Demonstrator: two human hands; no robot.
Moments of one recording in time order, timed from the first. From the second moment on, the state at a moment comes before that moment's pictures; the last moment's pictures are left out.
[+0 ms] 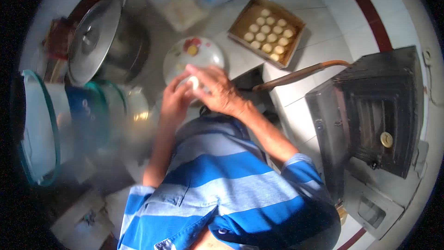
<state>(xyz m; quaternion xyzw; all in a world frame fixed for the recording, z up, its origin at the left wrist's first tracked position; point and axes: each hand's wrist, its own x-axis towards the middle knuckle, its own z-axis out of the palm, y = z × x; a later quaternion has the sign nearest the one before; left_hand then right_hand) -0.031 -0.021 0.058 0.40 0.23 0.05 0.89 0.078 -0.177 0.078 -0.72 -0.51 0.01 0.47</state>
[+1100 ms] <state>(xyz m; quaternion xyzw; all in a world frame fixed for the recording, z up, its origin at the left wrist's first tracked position) -0.094 0.021 -0.031 0.36 0.29 0.14 0.87 0.345 -0.241 0.044 -0.80 -0.19 0.02 0.57</state>
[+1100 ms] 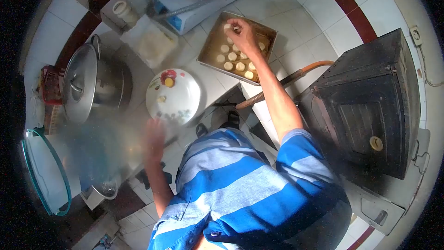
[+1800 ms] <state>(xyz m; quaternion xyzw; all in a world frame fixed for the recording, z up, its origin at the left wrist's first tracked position) -0.066 -0.008 0.016 0.31 0.35 0.16 0.87 0.366 -0.258 0.067 -0.70 -0.16 0.04 0.69</state>
